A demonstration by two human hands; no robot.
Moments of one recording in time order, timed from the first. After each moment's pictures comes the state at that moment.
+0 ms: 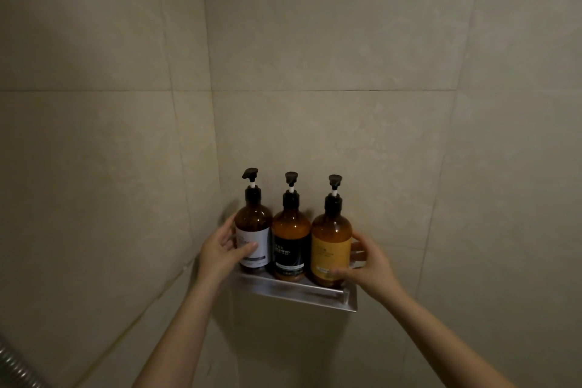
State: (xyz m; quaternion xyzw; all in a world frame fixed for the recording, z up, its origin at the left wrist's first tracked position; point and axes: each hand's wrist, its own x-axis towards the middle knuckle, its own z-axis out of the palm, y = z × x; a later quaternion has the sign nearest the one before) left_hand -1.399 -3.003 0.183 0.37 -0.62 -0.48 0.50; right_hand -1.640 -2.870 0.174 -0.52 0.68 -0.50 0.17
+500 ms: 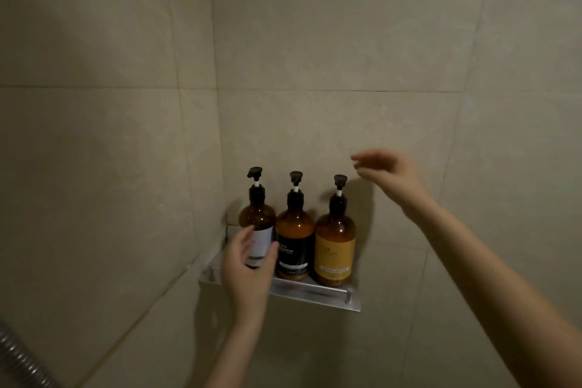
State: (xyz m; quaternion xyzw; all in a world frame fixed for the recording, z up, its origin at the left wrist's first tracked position) left_hand -1.435 -2.934 0.170 0.39 -0.56 -0.32 0.65; right_hand -1.656 -2.872 0.322 -0.58 0.57 -0.57 0.09
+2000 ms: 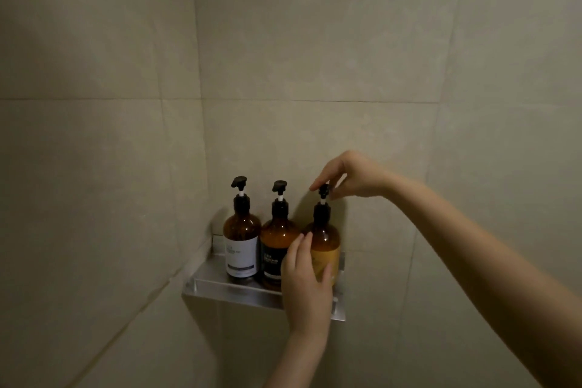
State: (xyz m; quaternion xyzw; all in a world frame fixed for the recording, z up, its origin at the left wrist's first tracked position) left_hand -1.525 -2.883 0.171 0.41 -0.70 -0.23 0.53; right_hand -1.655 -2.890 0.363 -0.77 0.61 -0.21 0.04
